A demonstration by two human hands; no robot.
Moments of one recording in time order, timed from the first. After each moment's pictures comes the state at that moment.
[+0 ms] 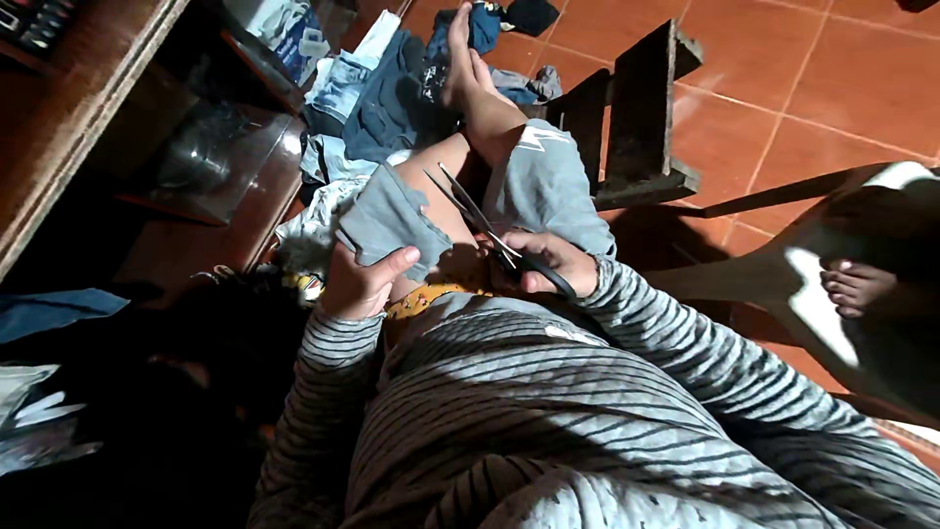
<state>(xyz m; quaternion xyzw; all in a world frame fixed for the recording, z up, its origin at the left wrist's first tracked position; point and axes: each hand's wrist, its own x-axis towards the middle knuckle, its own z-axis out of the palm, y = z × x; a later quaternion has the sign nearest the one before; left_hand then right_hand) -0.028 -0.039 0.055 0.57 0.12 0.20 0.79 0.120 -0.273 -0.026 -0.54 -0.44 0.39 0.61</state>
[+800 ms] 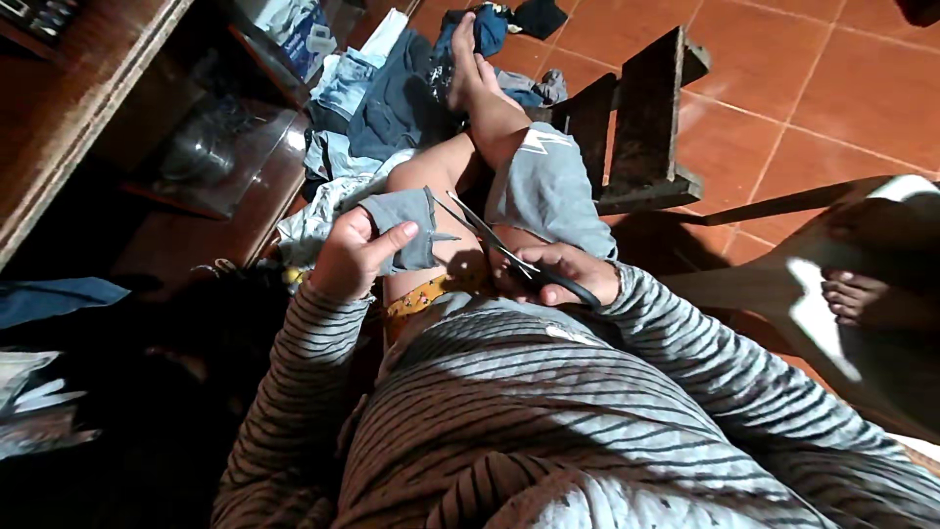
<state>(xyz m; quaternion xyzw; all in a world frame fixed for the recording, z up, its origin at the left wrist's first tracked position) -0.016 -0.014 0.069 0.70 0.12 0.09 0.70 0.125 -0.294 -0.034 -0.47 -0.43 0.48 0.60</state>
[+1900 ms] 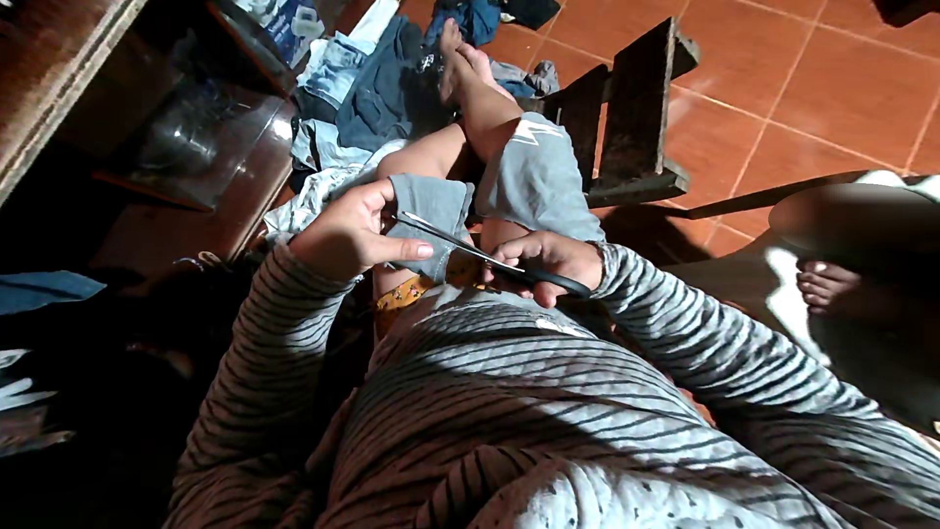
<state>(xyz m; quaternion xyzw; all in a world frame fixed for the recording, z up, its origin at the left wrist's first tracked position) 0.004 -0.001 0.094 0.72 -0.02 -0.09 0.68 0.129 -0.275 -0.011 -0.43 -0.45 0.53 0.57</state>
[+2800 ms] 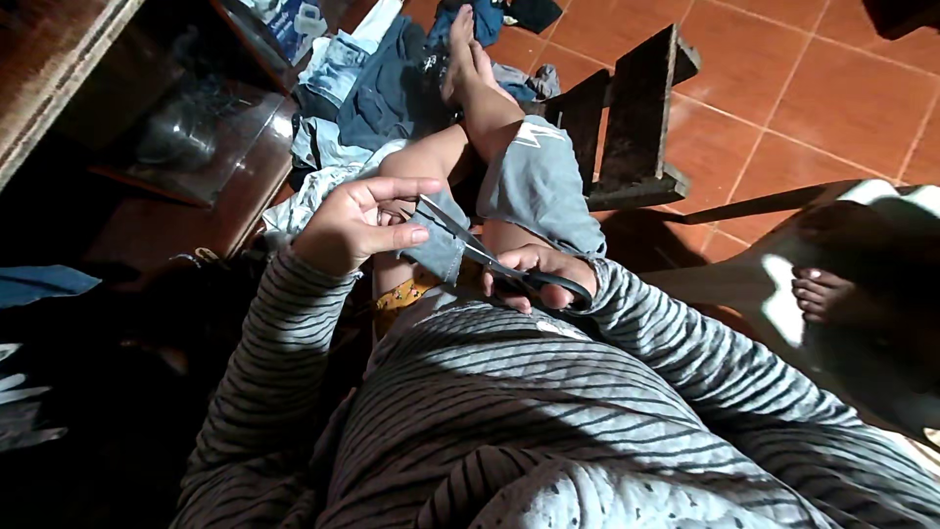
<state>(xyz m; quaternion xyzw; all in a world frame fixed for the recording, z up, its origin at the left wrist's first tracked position) 0.001 -0.001 0.089 0.69 0.02 -0.04 0.72 0.115 -0.268 -0.021 -0.28 -0.43 0.60 0.62</state>
